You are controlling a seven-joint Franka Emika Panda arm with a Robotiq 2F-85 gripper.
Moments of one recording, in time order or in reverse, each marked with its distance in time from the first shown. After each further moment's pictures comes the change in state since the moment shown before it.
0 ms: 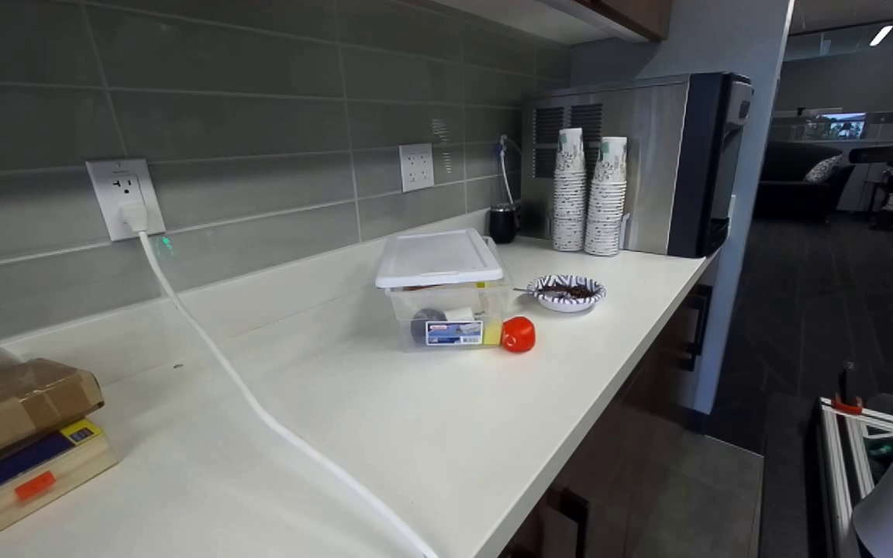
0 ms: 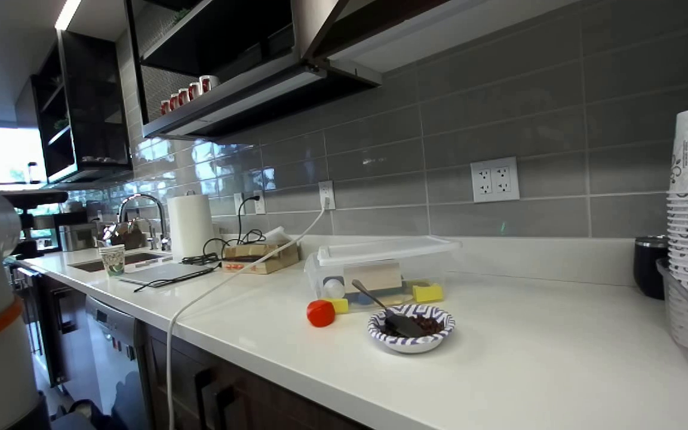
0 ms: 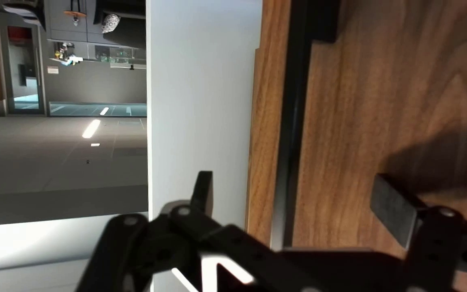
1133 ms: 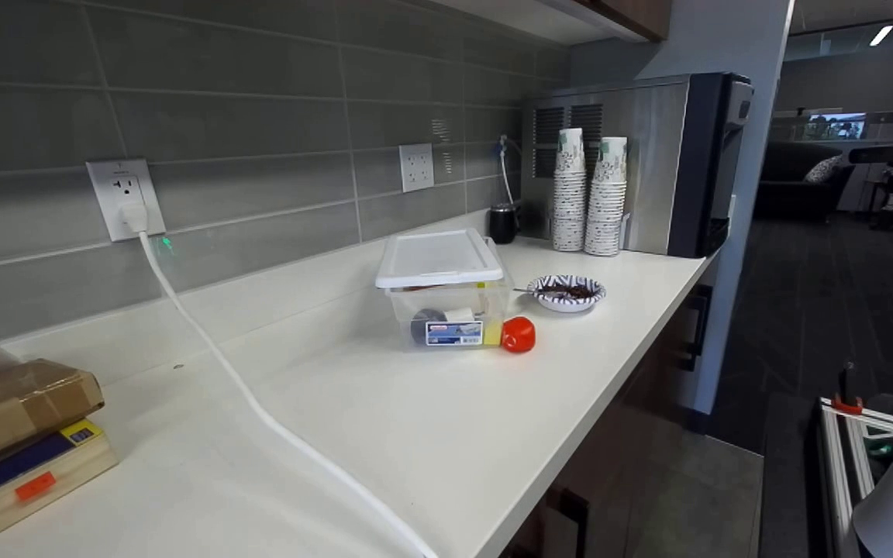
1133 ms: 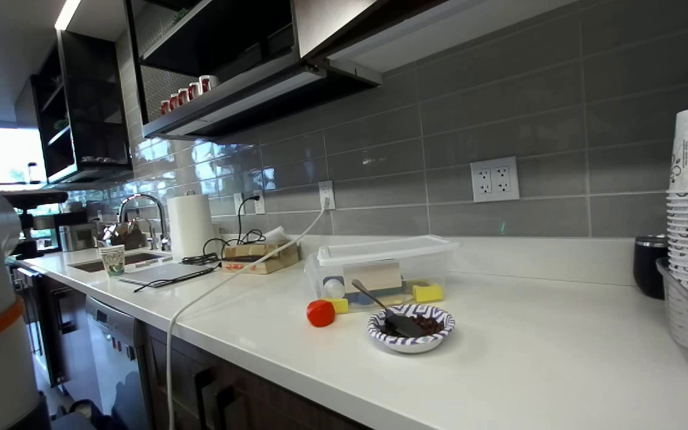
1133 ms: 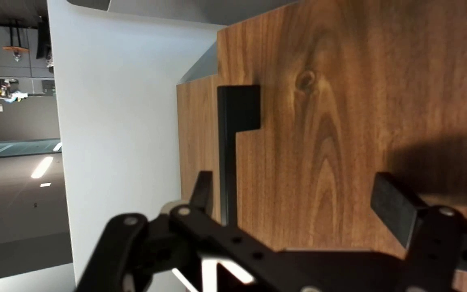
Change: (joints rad) arm 0.009 0.249 0.013 0.086 0.099 0.130 0.129
